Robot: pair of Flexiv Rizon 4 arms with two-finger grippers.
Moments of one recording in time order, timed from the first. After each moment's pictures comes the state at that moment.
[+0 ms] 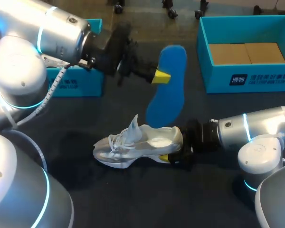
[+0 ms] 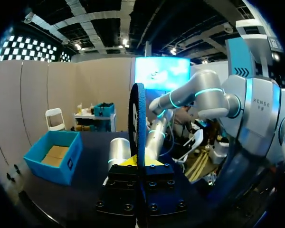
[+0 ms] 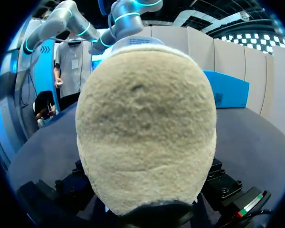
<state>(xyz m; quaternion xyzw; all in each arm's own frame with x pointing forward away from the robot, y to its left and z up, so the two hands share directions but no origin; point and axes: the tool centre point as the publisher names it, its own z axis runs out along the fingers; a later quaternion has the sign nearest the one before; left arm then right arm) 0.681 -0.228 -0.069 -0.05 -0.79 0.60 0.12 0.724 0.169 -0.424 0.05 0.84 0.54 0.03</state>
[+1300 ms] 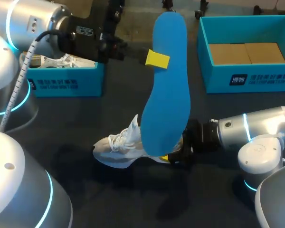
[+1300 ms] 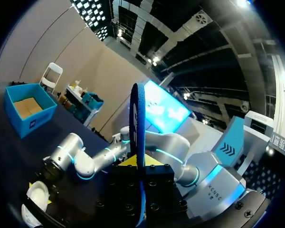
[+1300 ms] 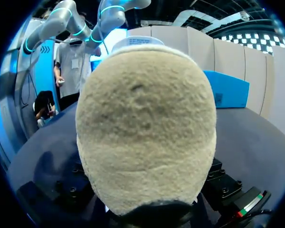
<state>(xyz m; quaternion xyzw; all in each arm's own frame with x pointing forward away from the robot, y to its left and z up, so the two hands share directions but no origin) 0.589 -0.212 0.047 0.16 -0.71 0.58 0.37 0.724 0.169 -0.424 0.05 0.84 0.54 0.03</state>
